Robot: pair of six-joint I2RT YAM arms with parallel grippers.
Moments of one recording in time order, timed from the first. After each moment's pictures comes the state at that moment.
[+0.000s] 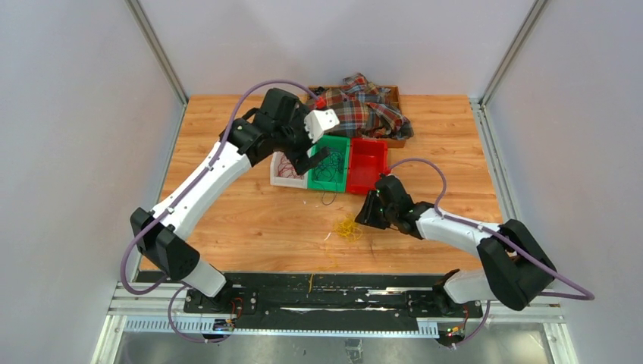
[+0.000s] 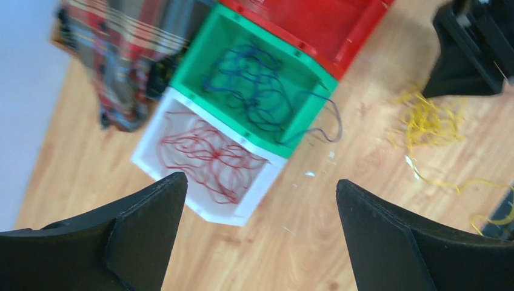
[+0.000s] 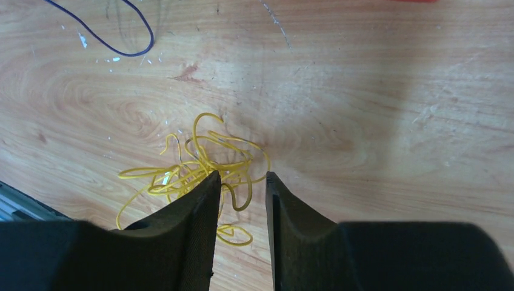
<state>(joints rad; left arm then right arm) -0.59 1.54 1.66 -0.81 0.20 0.53 0.63 1.34 0.58 -0.08 -0.04 0.76</state>
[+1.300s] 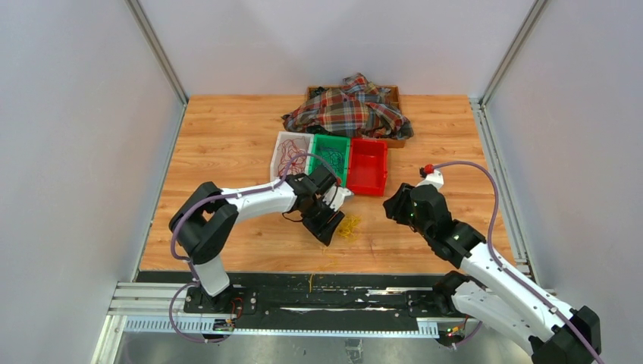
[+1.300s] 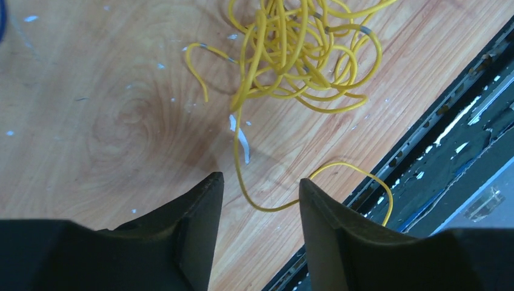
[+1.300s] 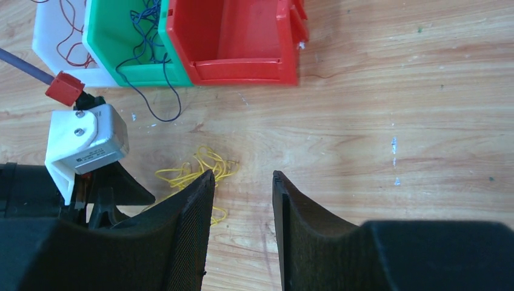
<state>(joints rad) -0.81 1.73 1.07 -0.55 0.36 -0.03 0.63 0.76 0.54 -0.34 0.27 0.68</state>
